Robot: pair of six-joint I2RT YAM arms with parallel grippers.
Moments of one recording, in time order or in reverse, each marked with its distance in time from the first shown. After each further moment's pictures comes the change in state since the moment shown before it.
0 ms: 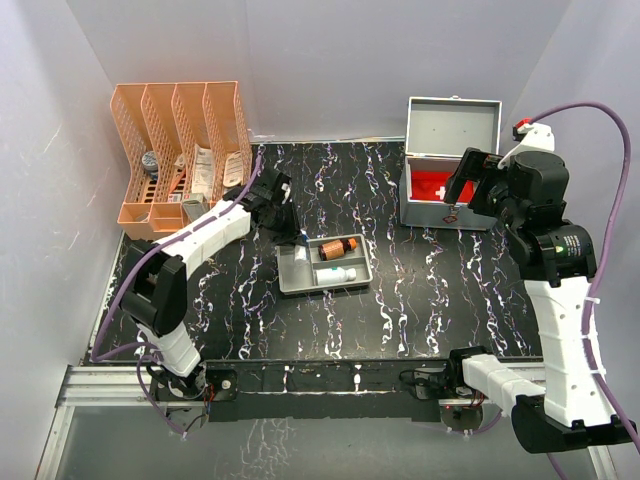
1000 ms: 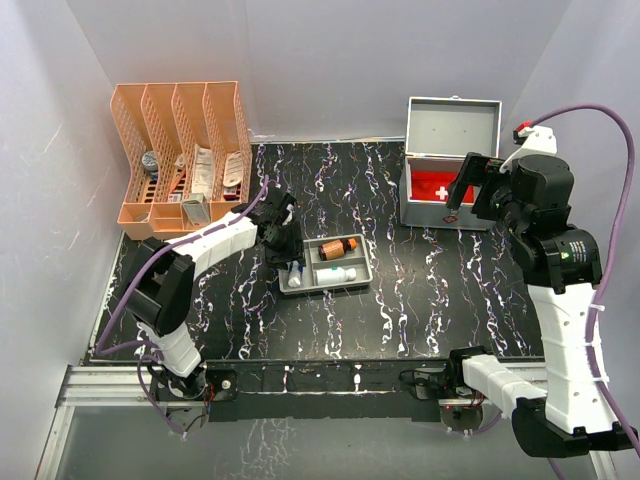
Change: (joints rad) left arm -0.044 0.012 -0.146 0.014 -0.057 -0.003; right arm 0.000 -0.014 0.018 -0.044 -0.004 -0.034
